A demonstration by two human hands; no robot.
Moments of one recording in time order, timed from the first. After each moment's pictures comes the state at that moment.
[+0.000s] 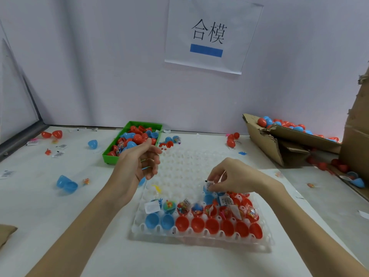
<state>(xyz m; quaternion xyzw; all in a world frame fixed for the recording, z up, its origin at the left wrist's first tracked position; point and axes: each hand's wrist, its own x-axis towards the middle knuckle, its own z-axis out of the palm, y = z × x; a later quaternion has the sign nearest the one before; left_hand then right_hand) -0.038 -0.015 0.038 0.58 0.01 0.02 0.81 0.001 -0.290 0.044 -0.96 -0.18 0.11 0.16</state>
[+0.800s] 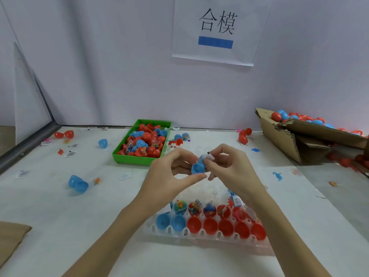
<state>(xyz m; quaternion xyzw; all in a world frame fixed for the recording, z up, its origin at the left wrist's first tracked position) -0.049 -0.046 0.016 0.78 -0.19 0.13 0.58 -0.030 -0.235 0.034 -0.83 -0.11 -0.07 0.54</state>
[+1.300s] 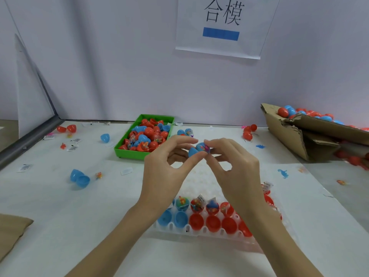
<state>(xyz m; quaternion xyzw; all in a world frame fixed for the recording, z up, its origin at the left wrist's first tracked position) -0.059 -0.058 0.024 0.74 -0.14 0.27 0.60 -0.045 -0.219 0.024 -0.82 -0.23 -0.39 0.35</state>
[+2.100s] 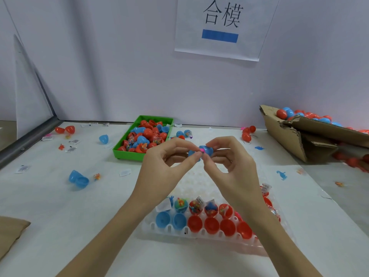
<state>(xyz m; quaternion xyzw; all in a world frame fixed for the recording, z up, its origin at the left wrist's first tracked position) -0.056 -0.049 0.033 0.74 -0.15 0.17 0.64 -0.051 -0.216 0.030 -0.79 -0.18 -0.24 0.54</state>
